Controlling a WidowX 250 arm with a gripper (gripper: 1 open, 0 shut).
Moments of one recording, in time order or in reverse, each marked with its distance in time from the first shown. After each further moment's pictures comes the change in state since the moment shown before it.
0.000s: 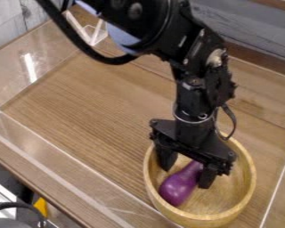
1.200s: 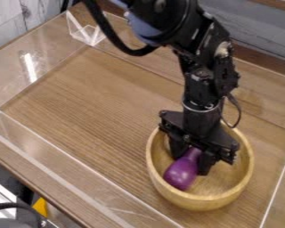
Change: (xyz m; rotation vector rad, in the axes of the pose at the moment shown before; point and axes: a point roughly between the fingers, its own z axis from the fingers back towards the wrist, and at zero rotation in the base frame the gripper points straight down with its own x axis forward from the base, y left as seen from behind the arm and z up) arm 0.026 -0.001 -0.011 -0.010 0.004 -0.060
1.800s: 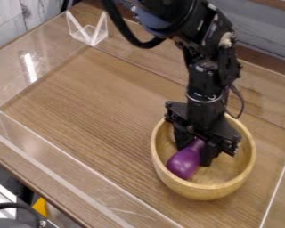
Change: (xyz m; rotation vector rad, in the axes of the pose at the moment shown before) arm 0.014 0.006 0.000 -0.011 -0.006 -0.075
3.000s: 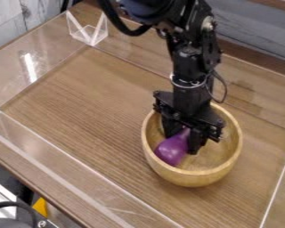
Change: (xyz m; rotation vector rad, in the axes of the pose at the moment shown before) arm -0.004 0.004 0.007 -0.017 0.053 -0.060
